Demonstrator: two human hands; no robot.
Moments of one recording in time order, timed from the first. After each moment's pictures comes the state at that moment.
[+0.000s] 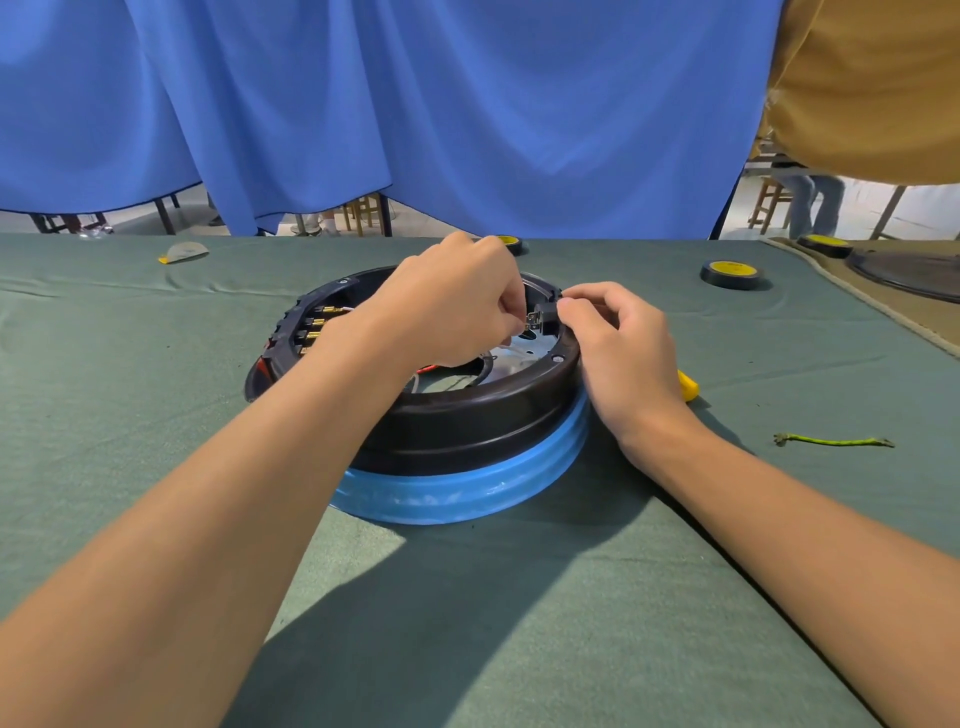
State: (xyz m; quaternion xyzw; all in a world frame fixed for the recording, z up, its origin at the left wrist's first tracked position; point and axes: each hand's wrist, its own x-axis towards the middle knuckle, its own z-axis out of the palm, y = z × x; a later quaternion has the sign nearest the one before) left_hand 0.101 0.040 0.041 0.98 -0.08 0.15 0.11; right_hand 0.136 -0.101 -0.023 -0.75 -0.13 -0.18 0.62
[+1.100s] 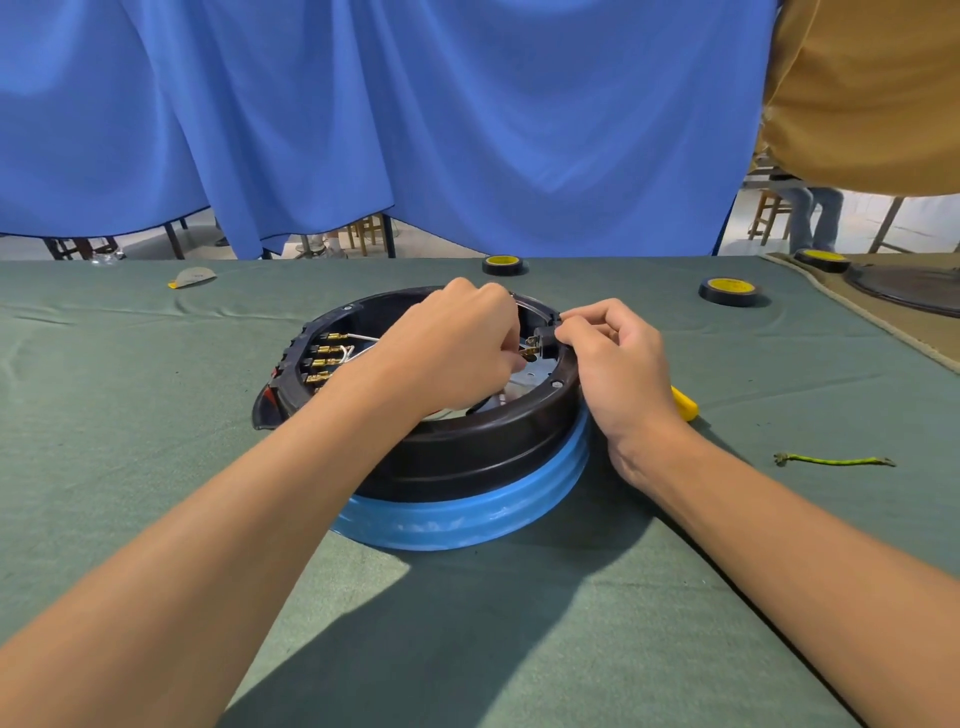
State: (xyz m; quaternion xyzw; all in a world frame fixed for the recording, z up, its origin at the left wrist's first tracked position) left_hand 0.098 0.036 0.033 0.98 -0.07 0.13 0.10; right_hand 0.137 -0.096 -0.019 -0.72 -0.08 -0.13 0.68
